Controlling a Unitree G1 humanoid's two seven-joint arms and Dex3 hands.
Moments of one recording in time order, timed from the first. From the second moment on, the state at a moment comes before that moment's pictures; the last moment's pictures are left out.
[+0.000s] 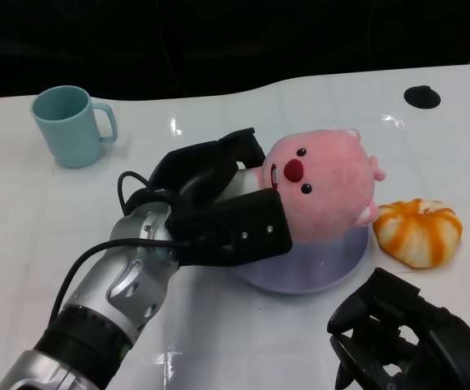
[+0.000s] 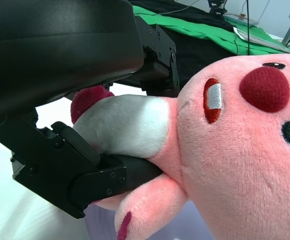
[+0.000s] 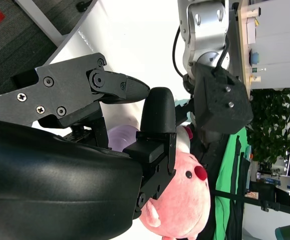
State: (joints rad) left arm -0.64 0.09 -0.42 0.52 0.59 0.07 0.00; right arm 0.44 -0.11 0.19 -0.64 0.11 0.18 0.17
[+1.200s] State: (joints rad) left arm -0.64 0.27 -0.49 0.25 0.65 0.06 -0.34; right arm 0.44 -0.11 0.19 -0.65 0.10 0.18 0.17
